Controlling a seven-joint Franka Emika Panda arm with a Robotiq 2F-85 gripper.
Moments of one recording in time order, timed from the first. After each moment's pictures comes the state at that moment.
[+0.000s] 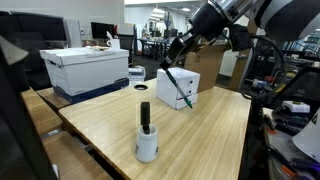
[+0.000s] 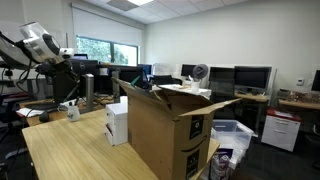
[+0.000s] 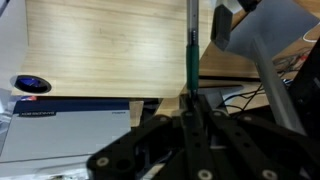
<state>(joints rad) 0.31 -0.18 0.12 -2.58 -0.78 3.05 1.08</state>
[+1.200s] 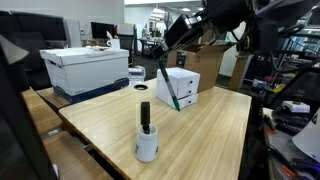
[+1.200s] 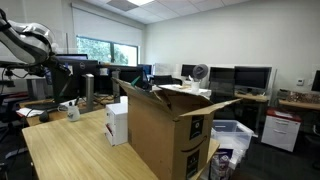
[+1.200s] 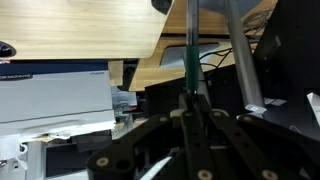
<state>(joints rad) 0.08 -0.21 0.44 -2.44 -1.67 3.04 2.09</state>
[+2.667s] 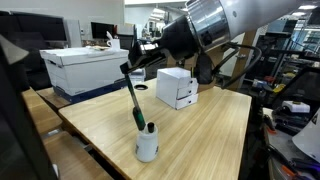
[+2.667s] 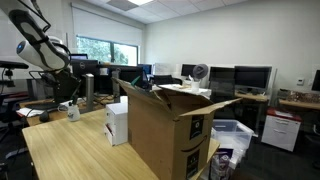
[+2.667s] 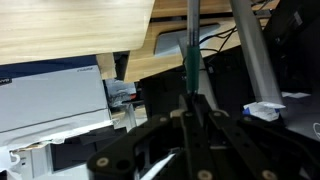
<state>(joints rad) 0.04 0.10 0.55 -2.21 -2.18 2.84 2.61</state>
